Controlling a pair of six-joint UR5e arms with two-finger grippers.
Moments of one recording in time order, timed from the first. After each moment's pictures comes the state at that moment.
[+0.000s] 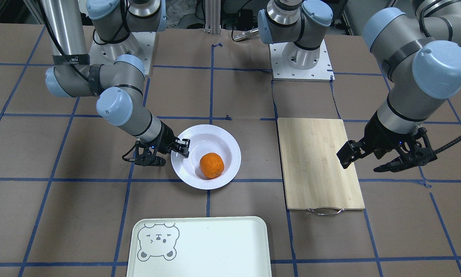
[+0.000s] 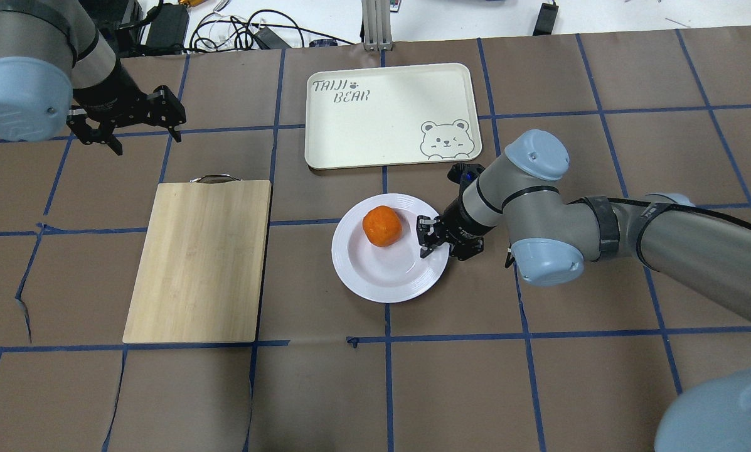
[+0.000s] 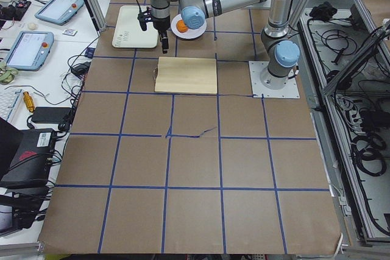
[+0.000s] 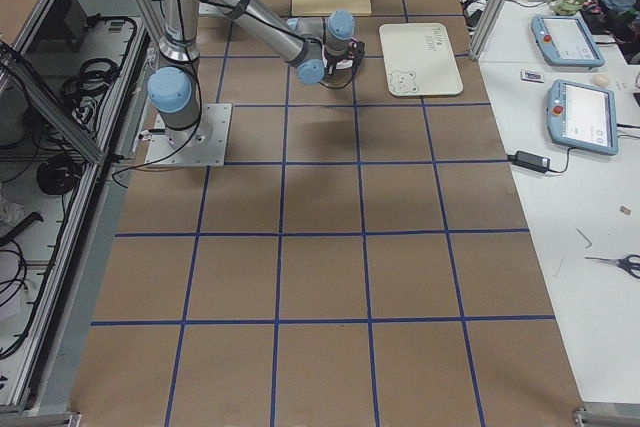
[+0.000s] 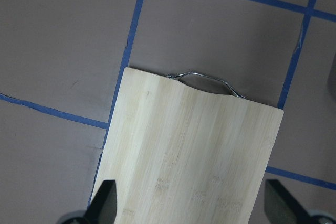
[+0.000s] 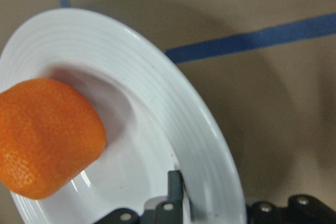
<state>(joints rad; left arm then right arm) -1.39 -1.77 -1.61 -1.28 1.63 -0.08 1.65 -1.23 2.06 -2.40 -1.13 0.27</state>
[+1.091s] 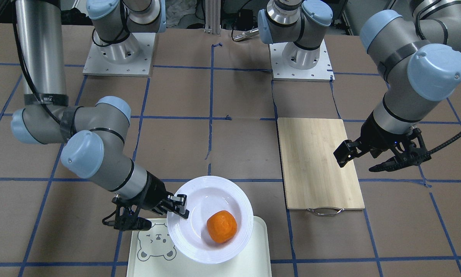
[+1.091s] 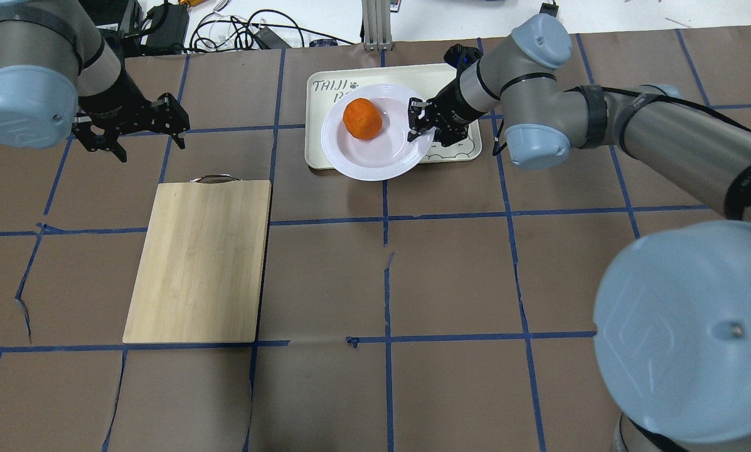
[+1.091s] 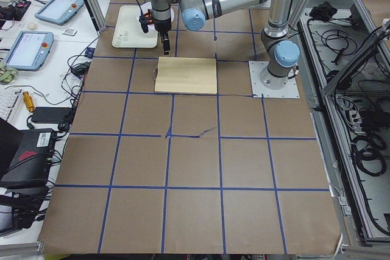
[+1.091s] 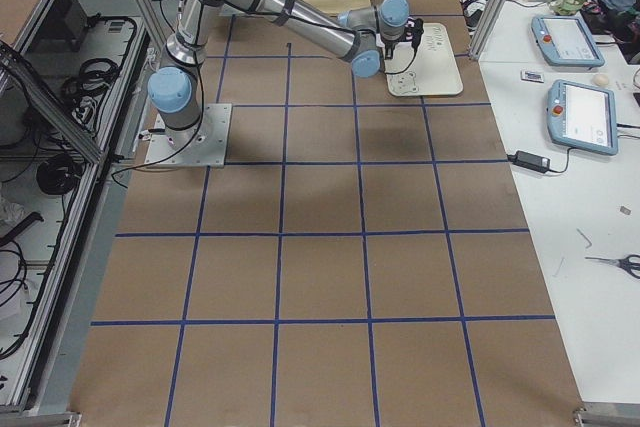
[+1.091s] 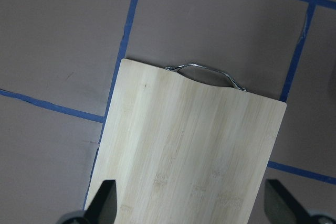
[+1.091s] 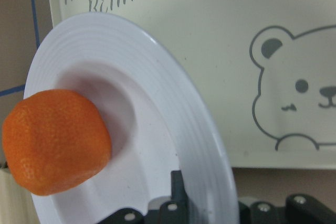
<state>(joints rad) -1.39 -1.77 -1.64 -1.27 1.63 -0.08 1.62 -0.97 1.57 -2.39 -1.02 0.28</state>
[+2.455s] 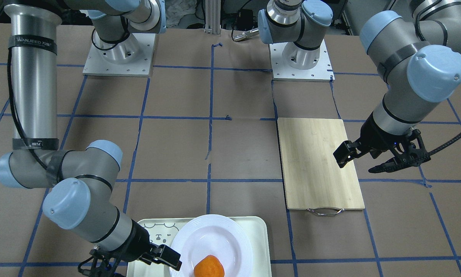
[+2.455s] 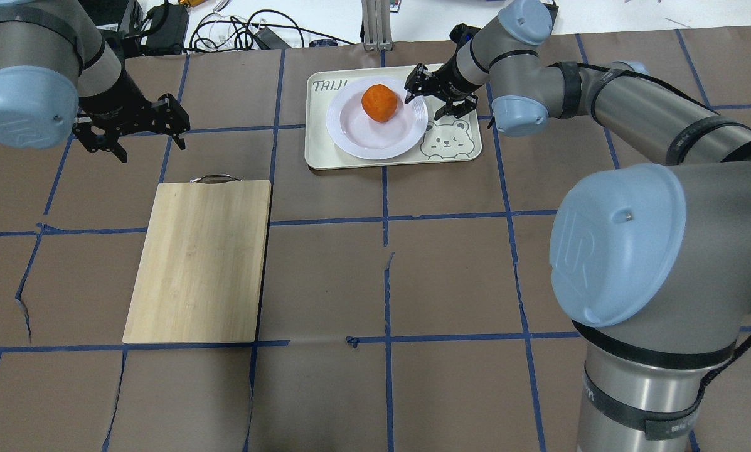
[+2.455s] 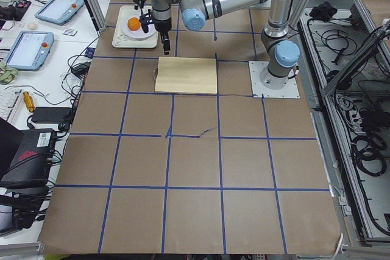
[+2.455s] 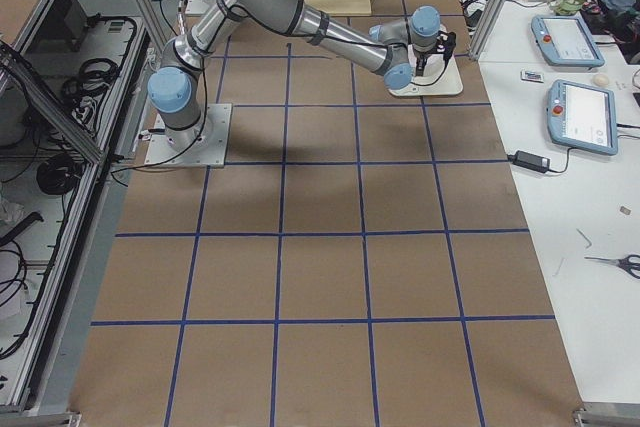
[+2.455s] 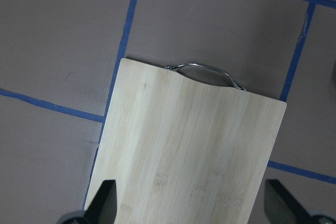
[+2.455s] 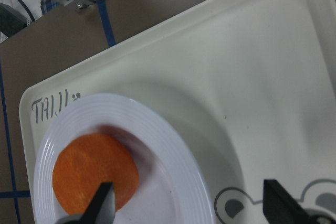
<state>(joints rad) -1.39 -1.77 -1.64 -1.27 1.63 -0.08 1.58 -0.81 1.29 -2.40 -1.11 0.33</state>
